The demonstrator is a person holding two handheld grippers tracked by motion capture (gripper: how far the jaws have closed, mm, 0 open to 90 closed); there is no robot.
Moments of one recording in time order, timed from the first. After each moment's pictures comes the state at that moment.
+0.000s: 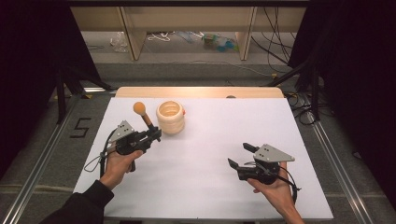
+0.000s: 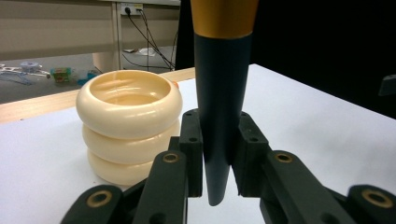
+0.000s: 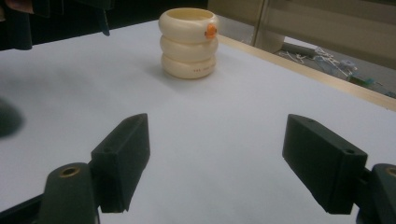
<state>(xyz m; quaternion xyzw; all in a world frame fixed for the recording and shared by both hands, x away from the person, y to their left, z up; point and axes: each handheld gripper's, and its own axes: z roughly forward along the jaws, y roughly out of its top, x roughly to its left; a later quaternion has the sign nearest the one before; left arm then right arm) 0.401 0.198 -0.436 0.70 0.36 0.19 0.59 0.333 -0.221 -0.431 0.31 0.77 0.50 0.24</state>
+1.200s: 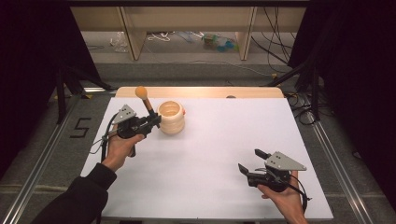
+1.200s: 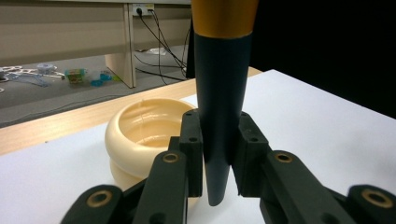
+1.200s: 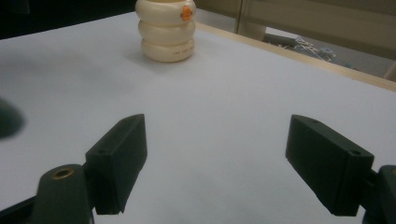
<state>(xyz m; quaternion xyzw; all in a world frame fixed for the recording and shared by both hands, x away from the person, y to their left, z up) 0.438 0.196 -0.411 0.70 0.37 0.21 0.58 0.317 -0.247 -0.443 0.34 0.76 0.49 0.25</state>
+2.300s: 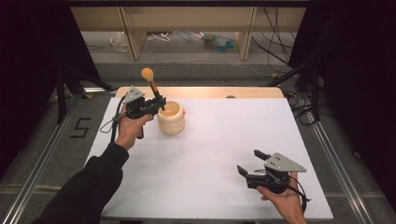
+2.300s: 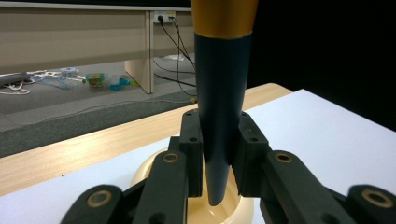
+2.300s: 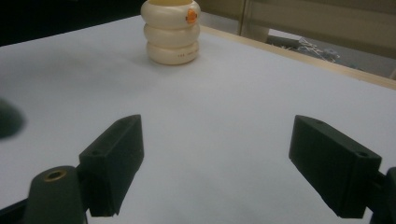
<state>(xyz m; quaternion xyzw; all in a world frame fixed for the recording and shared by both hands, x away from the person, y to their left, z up) 0.491 0.174 -0.395 0.69 0.39 0.23 0.57 0.314 -0.243 -0.444 0.34 0.76 0.50 0.25</state>
